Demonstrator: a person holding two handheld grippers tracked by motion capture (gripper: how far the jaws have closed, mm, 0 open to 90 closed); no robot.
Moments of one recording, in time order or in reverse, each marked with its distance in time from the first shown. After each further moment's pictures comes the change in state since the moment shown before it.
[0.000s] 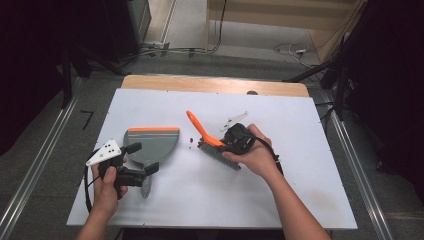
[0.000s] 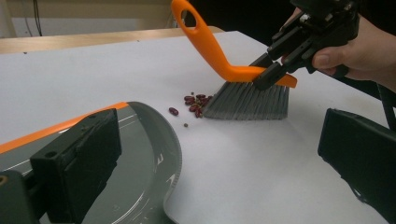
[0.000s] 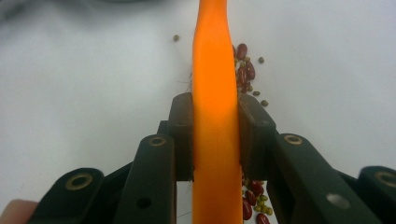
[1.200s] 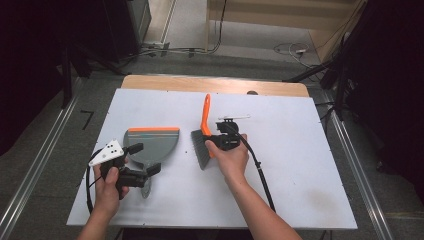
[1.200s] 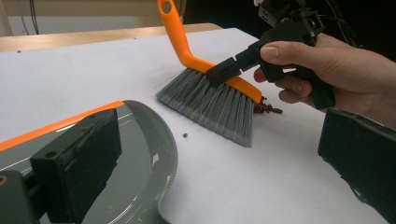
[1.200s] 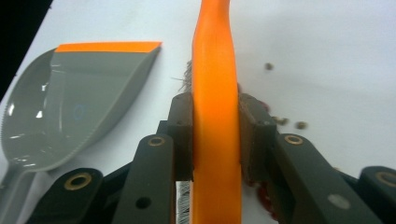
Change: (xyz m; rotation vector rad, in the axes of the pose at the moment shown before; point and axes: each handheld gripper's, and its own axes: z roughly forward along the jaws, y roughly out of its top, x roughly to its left) left arm -0.003 0.000 0.003 0.009 -0.003 0.007; right arm 0.009 0.012 0.043 -0.174 -0.056 0.704
